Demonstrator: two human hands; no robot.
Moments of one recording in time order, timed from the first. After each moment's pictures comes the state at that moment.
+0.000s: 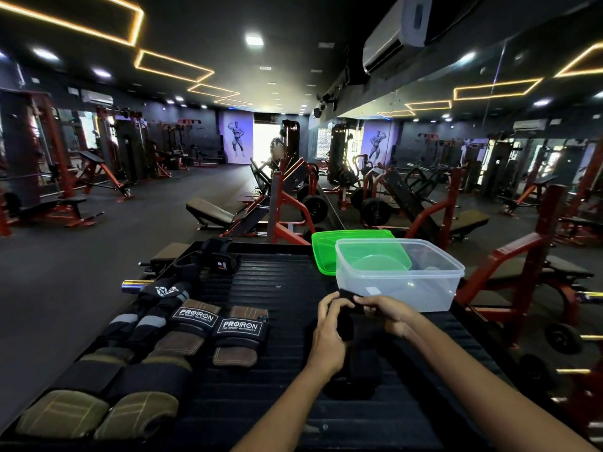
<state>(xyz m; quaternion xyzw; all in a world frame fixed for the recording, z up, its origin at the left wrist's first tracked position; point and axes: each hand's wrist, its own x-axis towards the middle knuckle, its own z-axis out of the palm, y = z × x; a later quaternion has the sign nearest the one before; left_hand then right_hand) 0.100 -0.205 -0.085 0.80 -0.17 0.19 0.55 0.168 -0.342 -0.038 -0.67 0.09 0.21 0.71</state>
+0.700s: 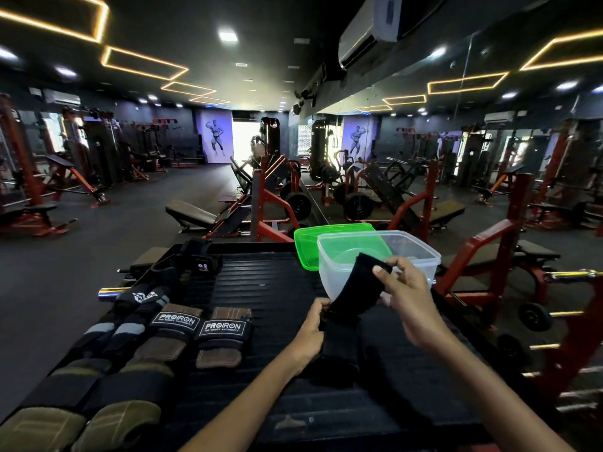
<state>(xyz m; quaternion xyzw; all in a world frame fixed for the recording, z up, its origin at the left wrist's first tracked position) 0.104 -0.192 -0.079 0.74 -0.19 -0.02 0.64 0.060 -0.345 0.024 -0.65 -0.06 -0.14 0.74</state>
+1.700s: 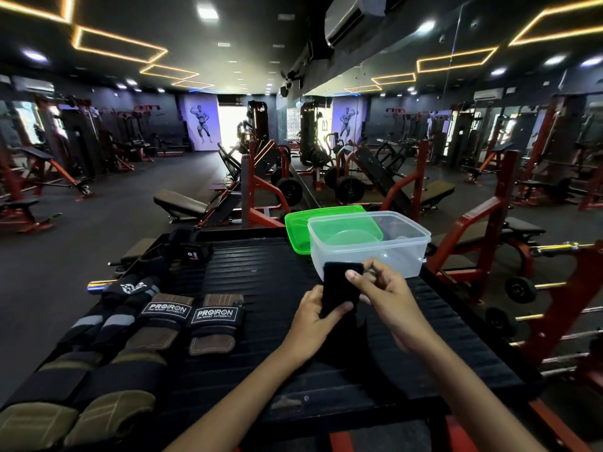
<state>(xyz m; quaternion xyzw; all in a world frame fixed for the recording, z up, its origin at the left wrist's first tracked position) 0.073 -0.202 -0.064 0.80 -0.20 0.11 0.56 0.030 -0.333 0.011 -0.66 -0.11 -0.09 0.73</state>
